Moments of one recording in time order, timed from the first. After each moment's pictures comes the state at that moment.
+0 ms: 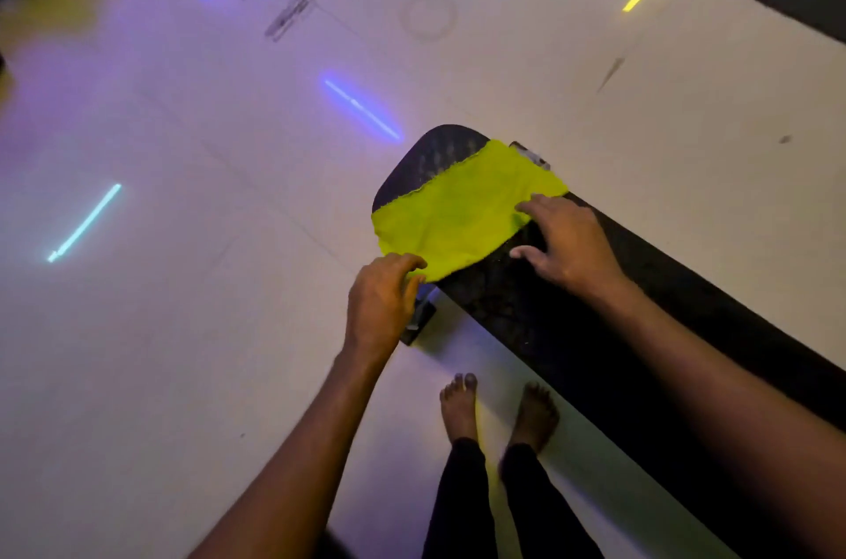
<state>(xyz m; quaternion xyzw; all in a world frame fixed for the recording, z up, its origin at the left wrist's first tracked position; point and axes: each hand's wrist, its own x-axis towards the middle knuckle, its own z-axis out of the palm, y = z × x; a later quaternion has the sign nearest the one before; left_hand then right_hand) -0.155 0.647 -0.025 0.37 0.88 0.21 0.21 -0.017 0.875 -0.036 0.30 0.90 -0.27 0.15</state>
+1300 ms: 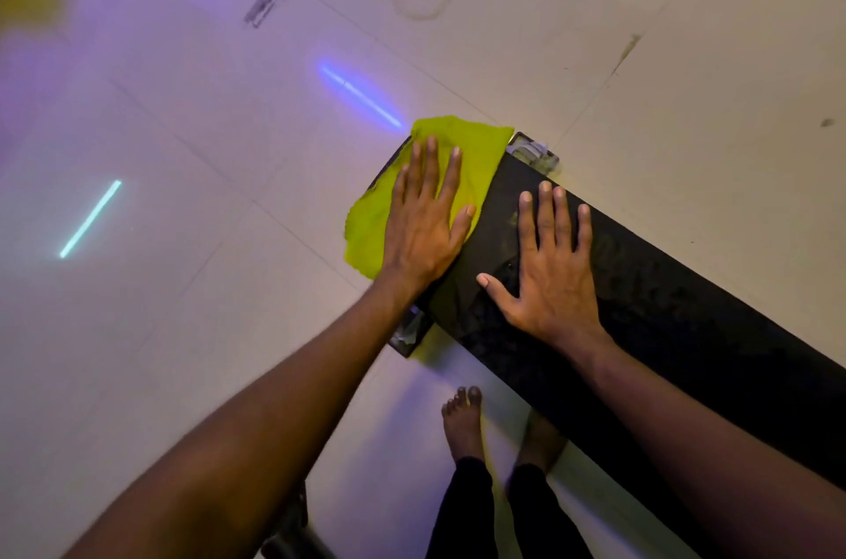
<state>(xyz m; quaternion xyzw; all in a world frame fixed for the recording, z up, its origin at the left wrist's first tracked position) -0.207 0.769 -0.138 0.50 0.86 0.04 0.08 -0.018 0.848 -0.147 0.31 0.95 -0.06 0.03</state>
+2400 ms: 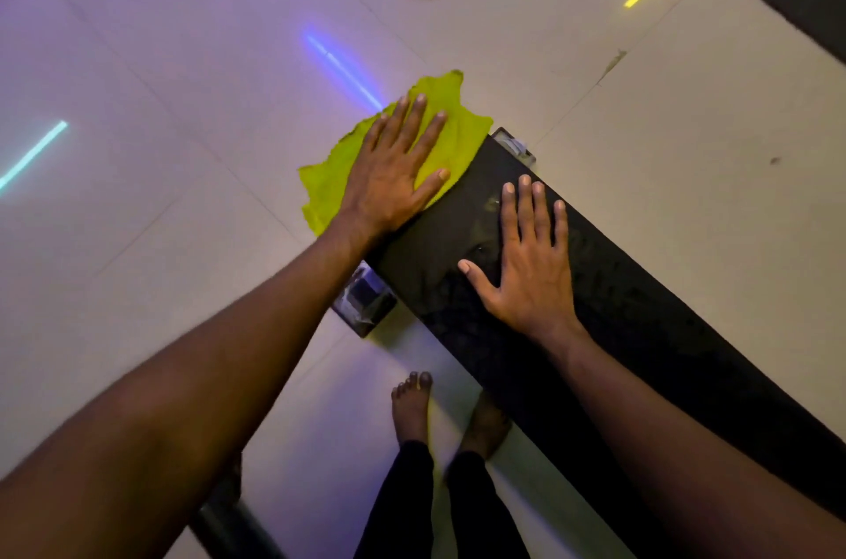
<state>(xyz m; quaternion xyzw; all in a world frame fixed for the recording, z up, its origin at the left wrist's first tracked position) -0.238 0.771 -0.142 0.53 0.84 0.04 0.08 -0.003 0.857 -0.145 0.29 0.95 -0.07 0.04</state>
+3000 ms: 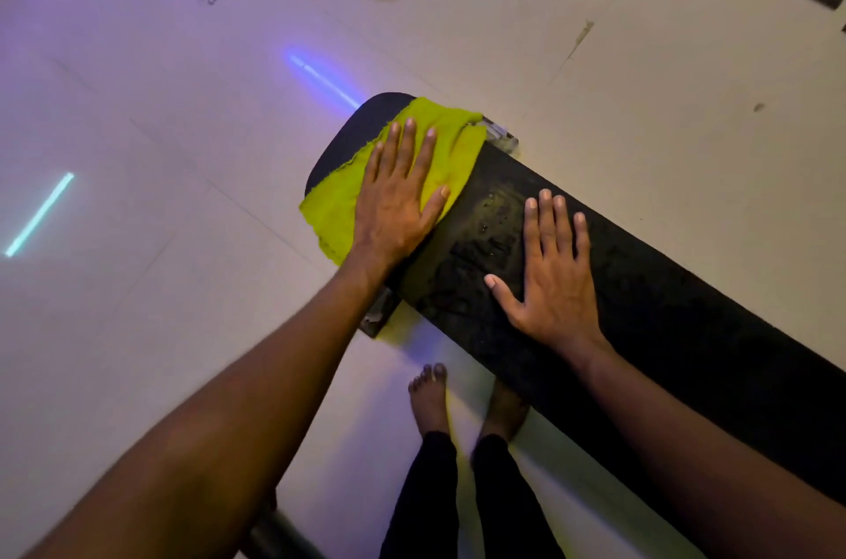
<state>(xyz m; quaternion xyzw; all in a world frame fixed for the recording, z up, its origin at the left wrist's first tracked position) -0.178 0.771 -0.135 0.51 0.86 0.03 0.08 0.069 0.850 -0.143 0.33 0.94 -0.05 0.05</state>
